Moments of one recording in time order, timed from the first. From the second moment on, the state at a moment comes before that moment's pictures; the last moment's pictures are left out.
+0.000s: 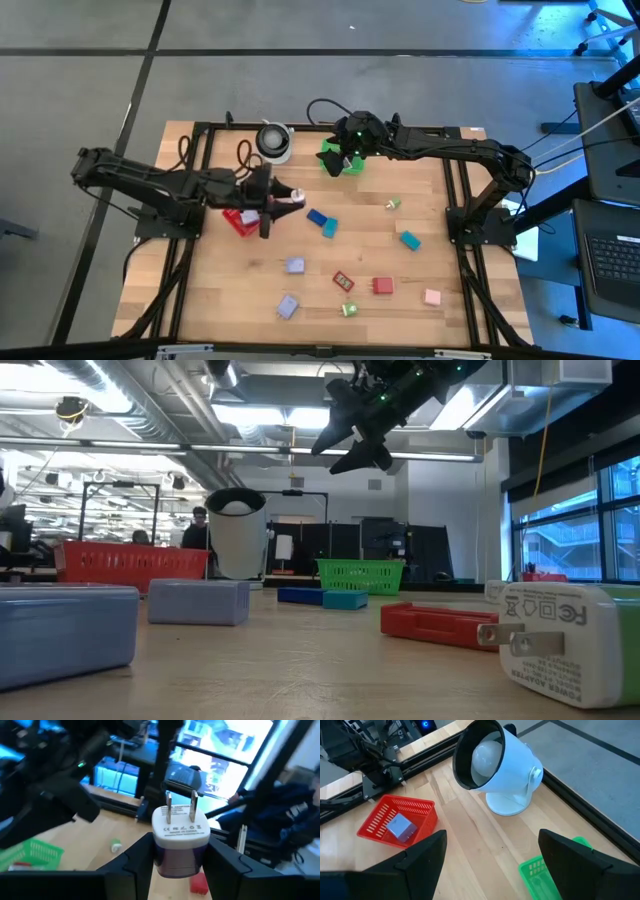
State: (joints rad) left arm -0.17 1.08 0.88 0.07 -0.24 -0.31; right arm -0.30 1.66 1.33 -0.27 0.01 0.28
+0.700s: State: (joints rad) left arm 0.23 1.03 0.88 -0.13 0.39 -0.21; right arm -0.30 1.66 1.33 -0.22 0.01 0.39
